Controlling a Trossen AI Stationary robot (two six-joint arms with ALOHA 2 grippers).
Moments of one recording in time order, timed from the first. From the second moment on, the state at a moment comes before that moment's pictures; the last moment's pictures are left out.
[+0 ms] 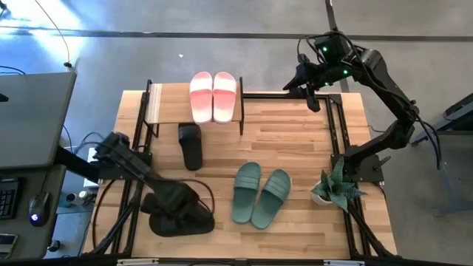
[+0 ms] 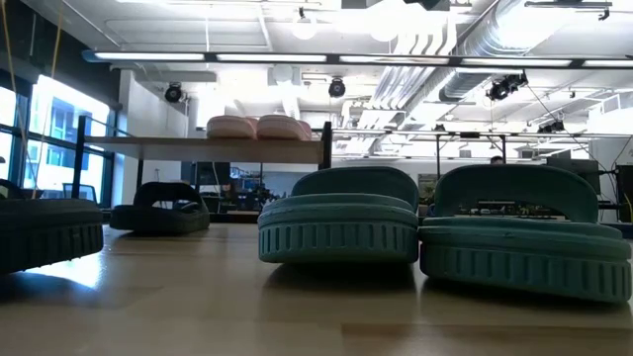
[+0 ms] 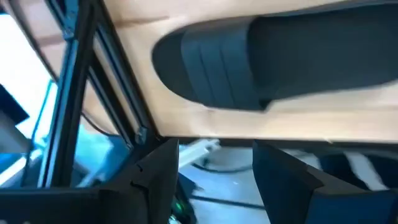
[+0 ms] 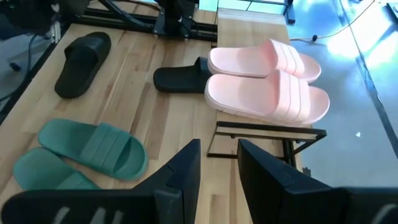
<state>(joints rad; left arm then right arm) -0.50 1.83 1.66 -1.57 0.37 -1.93 -0.65 1.43 1.92 -1.24 -0.53 -0.58</state>
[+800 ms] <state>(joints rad) -0.50 2.07 1.62 -1.51 0.32 -1.78 -0.65 1.43 1.92 -1.24 -0.53 -0.58</state>
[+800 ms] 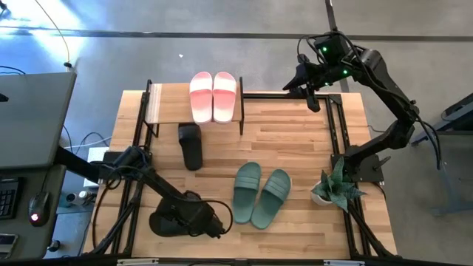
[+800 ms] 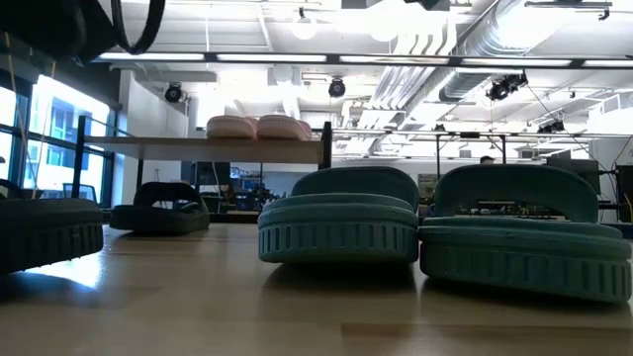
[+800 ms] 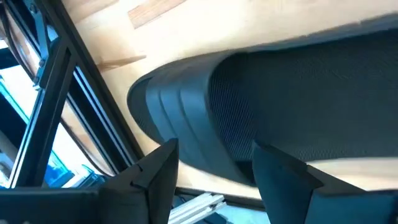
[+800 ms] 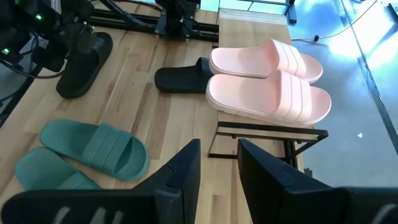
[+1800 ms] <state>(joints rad) -0.51 2.16 1.58 -1.57 0.42 -1.84 -0.65 1.43 1.92 -1.25 -0.53 -0.59</state>
